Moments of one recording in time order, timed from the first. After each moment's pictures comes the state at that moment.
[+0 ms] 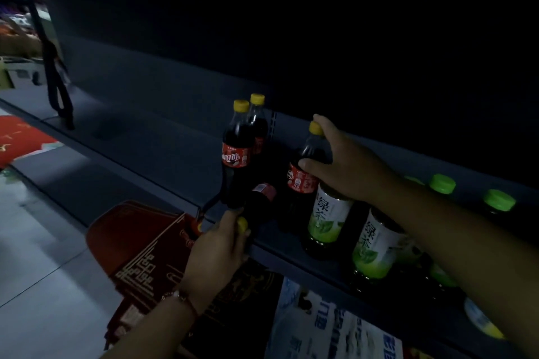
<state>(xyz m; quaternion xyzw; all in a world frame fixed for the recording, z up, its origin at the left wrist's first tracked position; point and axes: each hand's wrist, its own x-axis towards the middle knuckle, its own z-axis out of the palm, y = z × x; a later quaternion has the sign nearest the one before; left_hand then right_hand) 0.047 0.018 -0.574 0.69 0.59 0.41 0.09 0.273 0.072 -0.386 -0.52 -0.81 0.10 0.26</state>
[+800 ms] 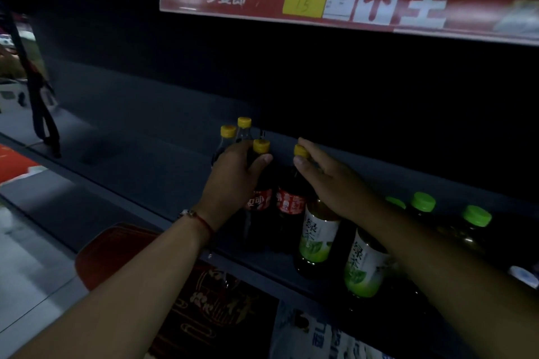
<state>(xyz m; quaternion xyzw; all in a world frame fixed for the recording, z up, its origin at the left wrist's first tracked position) 0.068 0.095 -0.417 0.70 0.49 0.50 0.11 0.269 0.069 -0.382 -0.53 -0.76 0.21 0.32</state>
